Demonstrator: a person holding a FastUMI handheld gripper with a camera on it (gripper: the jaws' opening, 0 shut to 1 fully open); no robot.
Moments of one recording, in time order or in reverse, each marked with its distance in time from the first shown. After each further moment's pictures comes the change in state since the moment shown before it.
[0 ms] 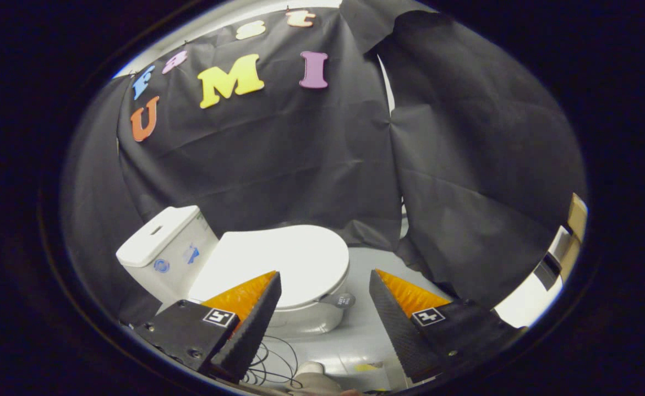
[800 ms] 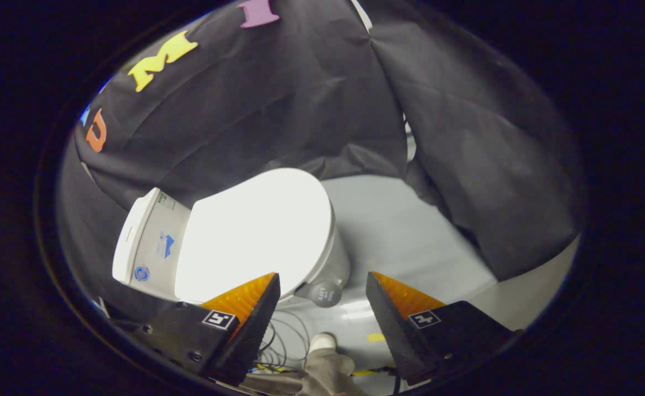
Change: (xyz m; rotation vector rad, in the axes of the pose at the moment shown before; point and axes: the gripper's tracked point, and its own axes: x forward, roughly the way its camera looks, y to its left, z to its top) arm 0.138 -0.059 -0.043 0.268 0.507 0.043
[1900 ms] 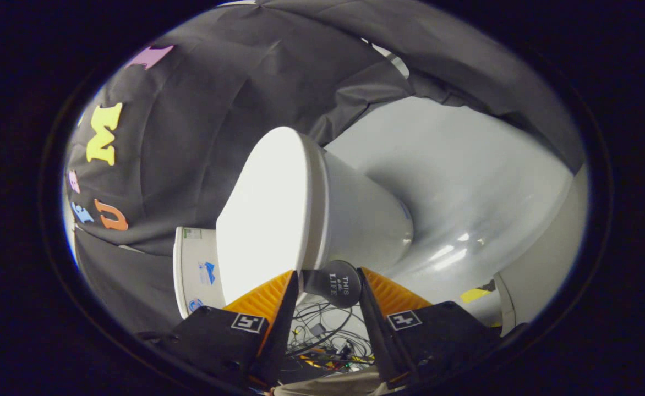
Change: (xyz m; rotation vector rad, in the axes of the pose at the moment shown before) arm 0.090 0.010 -0.051 0.379 0.120 0.336
